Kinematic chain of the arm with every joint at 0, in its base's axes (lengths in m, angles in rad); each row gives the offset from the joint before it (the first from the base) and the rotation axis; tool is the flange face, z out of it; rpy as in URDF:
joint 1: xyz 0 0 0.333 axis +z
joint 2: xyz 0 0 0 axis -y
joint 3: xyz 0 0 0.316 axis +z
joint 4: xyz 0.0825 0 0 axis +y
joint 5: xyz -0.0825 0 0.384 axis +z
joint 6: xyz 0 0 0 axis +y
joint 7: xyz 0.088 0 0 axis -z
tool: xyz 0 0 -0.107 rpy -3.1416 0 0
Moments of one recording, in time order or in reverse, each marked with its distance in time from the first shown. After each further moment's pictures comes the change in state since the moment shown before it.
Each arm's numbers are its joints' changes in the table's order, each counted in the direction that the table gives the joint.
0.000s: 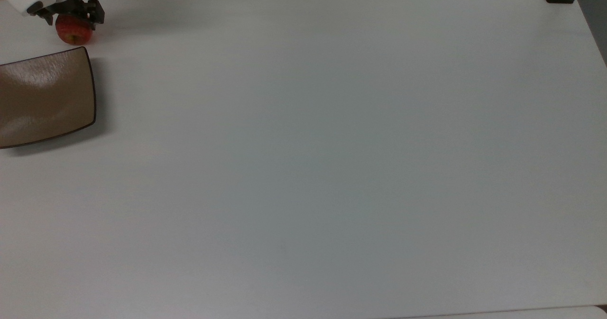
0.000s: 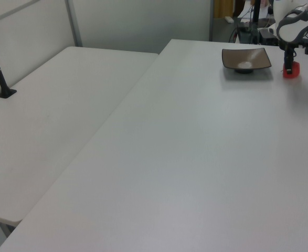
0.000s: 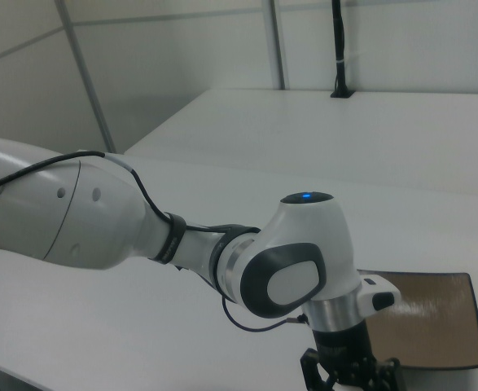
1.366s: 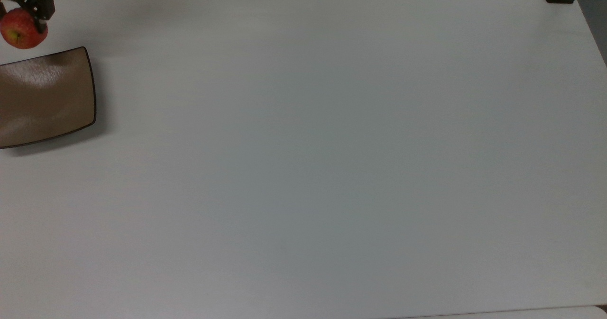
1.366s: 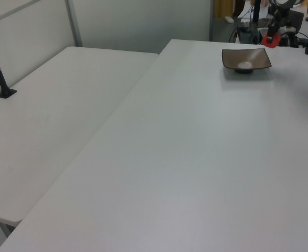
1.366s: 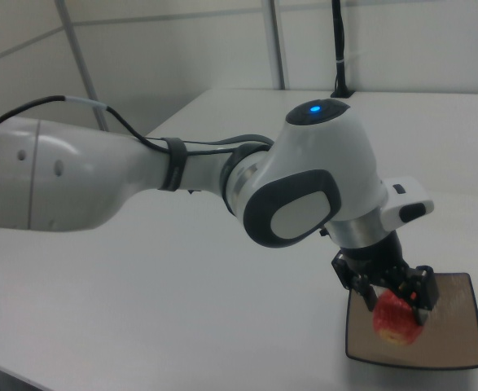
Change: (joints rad) arm -0.003 0.028 0.005 -0.240 0.331 -0.004 -0.026
